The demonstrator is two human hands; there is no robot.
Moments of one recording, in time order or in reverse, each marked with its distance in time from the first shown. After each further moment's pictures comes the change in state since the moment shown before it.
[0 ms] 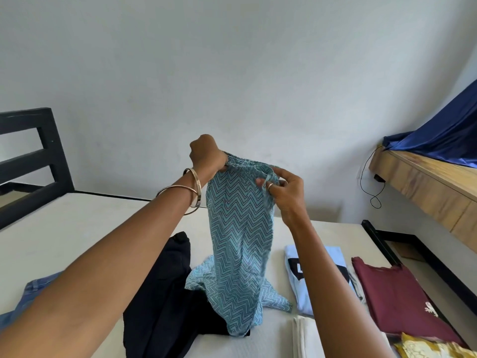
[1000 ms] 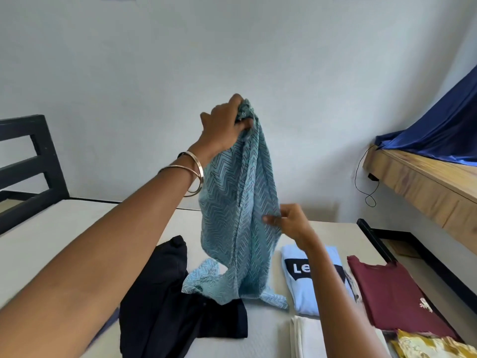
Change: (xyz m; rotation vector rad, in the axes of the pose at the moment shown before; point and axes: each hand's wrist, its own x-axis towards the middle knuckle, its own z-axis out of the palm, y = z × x) left_hand -0.011 0.069 -0.016 0.213 0.014 0.705; right_hand -0.021 0.040 -0.057 -0.351 -0.164 0.104
